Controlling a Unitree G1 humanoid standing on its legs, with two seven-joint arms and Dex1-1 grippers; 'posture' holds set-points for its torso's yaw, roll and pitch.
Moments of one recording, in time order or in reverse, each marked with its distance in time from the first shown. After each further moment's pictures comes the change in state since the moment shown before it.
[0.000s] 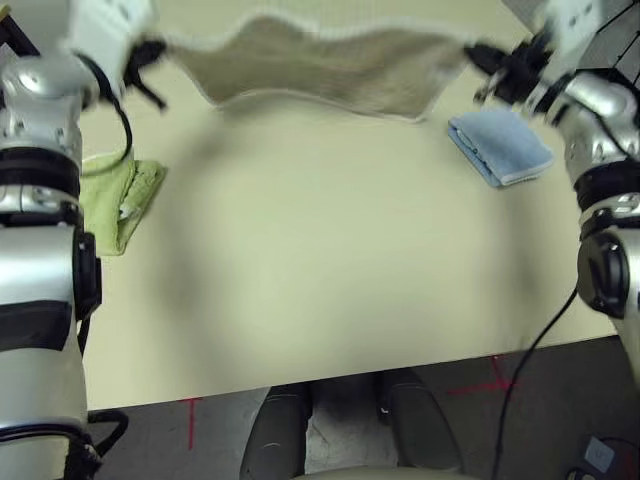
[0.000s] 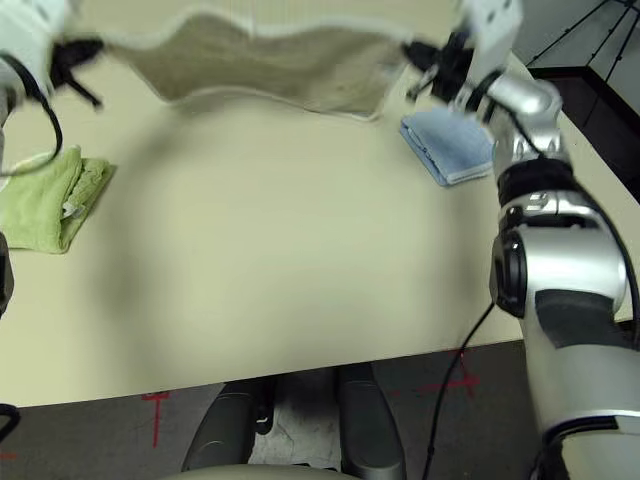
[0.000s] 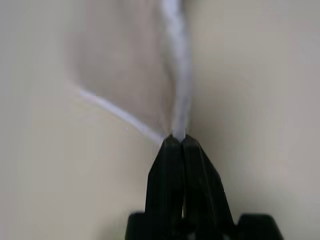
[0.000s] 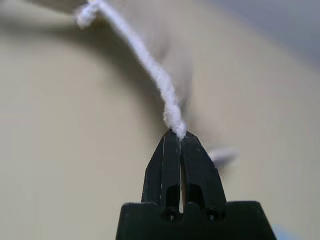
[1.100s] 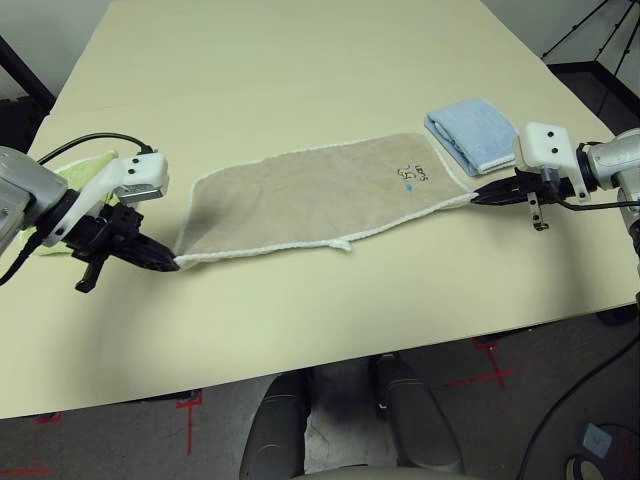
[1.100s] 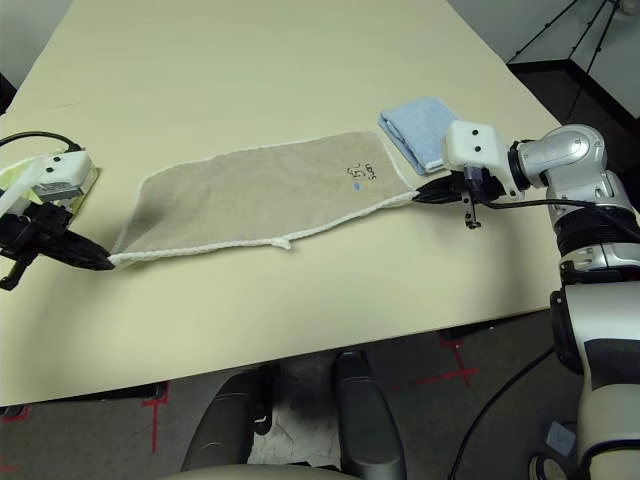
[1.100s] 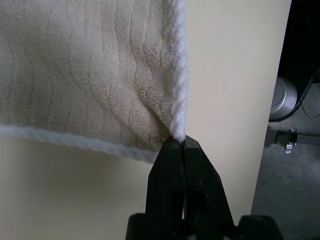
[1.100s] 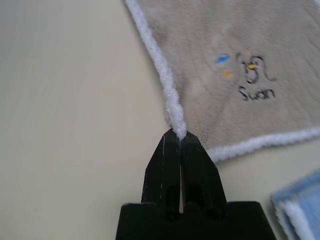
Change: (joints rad) left arm 0.252 0.555 -0.382 -0.797 -0.579 0.510 -0.451; right arm 0.100 -0.203 0.213 -0.164 -0.016 -0.051 0.462
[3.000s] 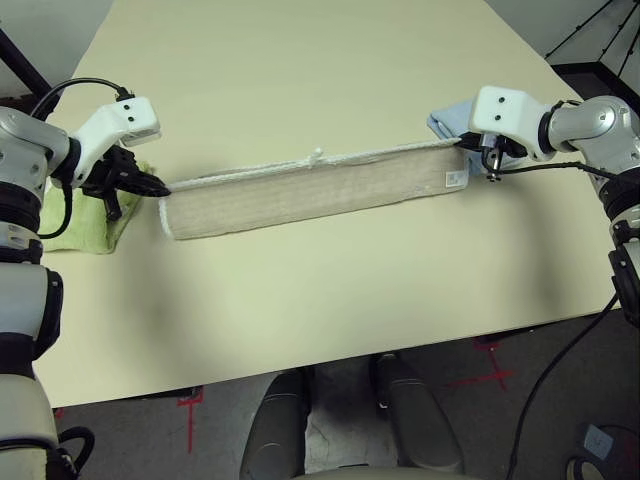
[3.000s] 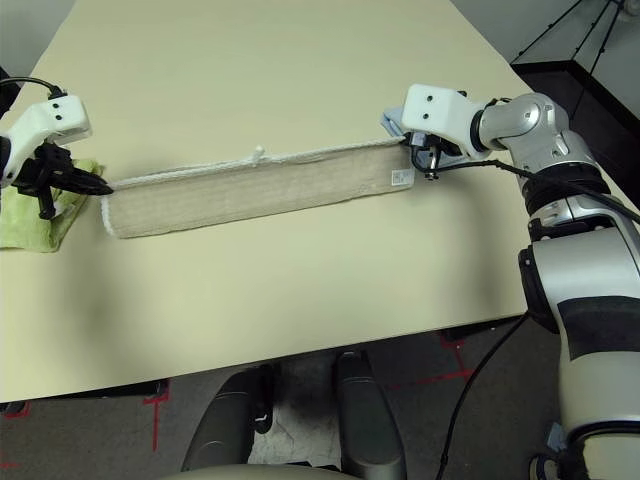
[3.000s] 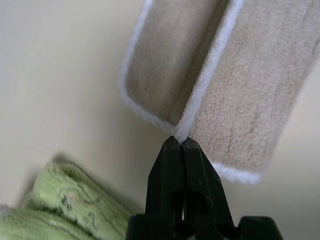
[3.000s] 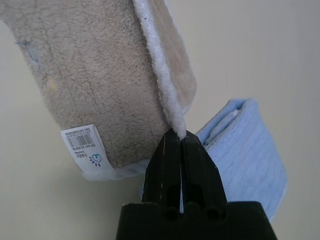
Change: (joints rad) left arm -0.380 -0.502 0.247 0.908 0.620 -0.415 0.274; right arm -0.250 0.143 0.082 0.325 -0.373 -0.046 -0.656
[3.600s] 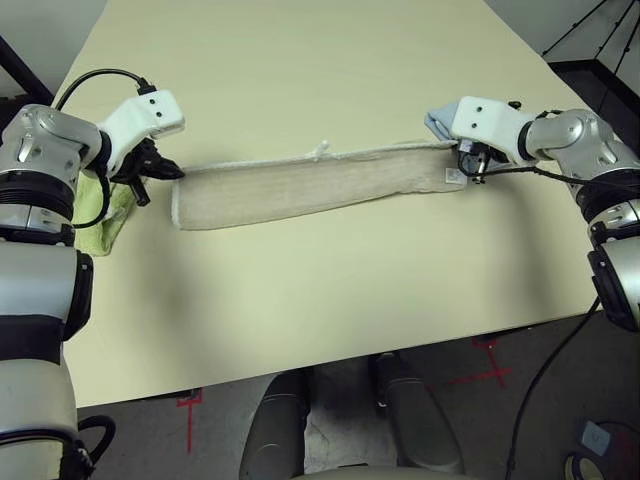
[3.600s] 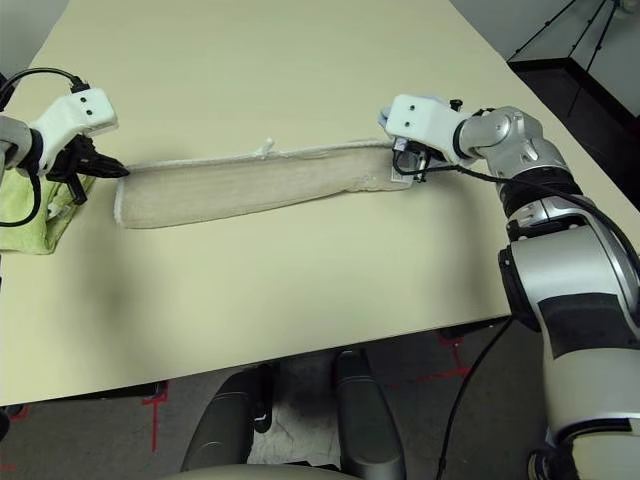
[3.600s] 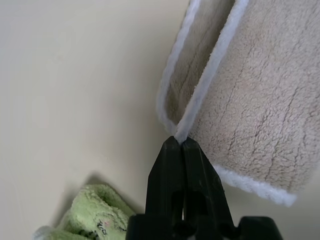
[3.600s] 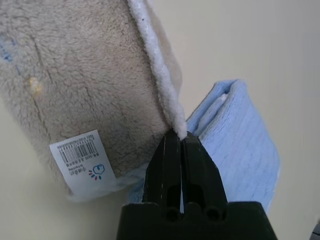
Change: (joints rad) left arm -0.056 -0.049 0.017 0.093 0.100 -0.061 0.130; right arm -0.007 0.072 0.000 0.034 -0.067 0.061 -0.189
